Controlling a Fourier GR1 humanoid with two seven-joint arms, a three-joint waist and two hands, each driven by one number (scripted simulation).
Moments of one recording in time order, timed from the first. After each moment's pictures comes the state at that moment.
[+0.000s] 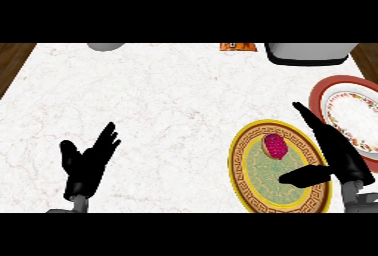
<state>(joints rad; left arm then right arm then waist) 0.02 0.19 -0.15 -1.46 0.20 0.12 0.22 -0.09 -0.46 0.21 -1.72 0.38 0.07 0.46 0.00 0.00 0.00</state>
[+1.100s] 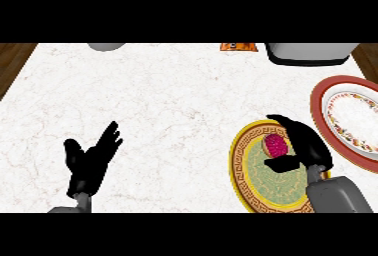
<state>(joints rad) 0.00 0.13 -0.10 -1.44 0.13 0.07 0.21 -0.19 -0.29 0.20 -1.45 0.66 0.13 0.41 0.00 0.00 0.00</state>
